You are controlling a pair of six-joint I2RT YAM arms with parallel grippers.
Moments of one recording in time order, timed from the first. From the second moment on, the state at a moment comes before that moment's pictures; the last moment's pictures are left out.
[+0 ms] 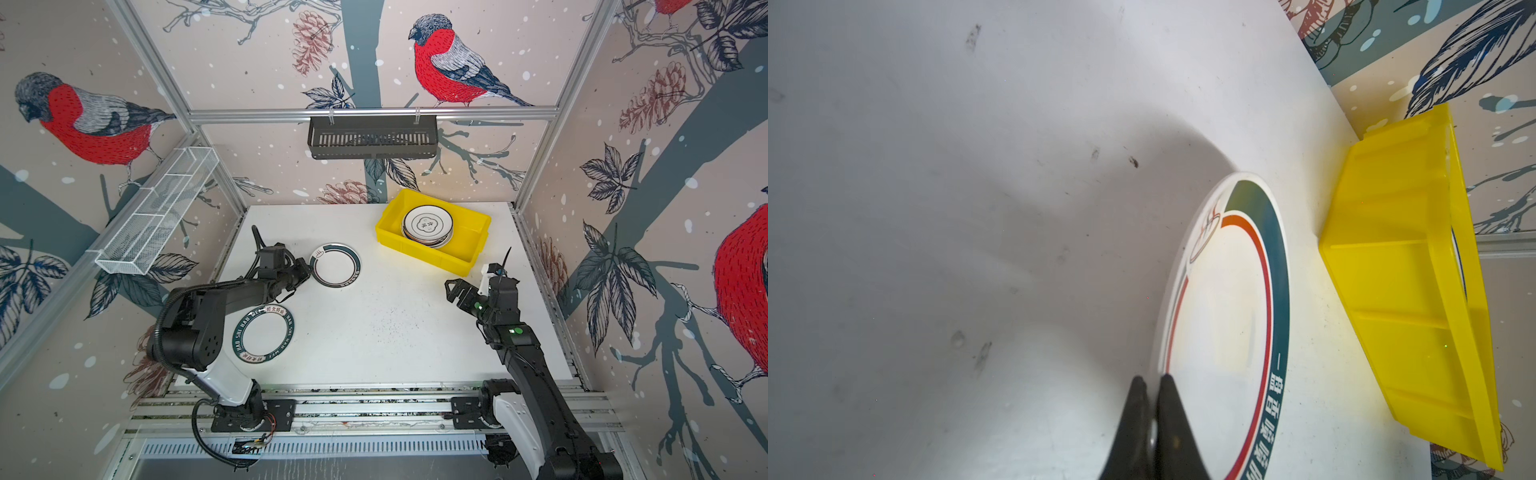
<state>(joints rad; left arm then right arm) -0.09 1.67 0.75 0.20 0.30 -0.70 0.07 0.81 0.47 -0.25 -0.33 0.61</state>
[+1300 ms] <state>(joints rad) -0.37 1.38 0.83 0.22 0.44 -0.85 0.34 1.21 0.77 0.01 -0.45 0.71</state>
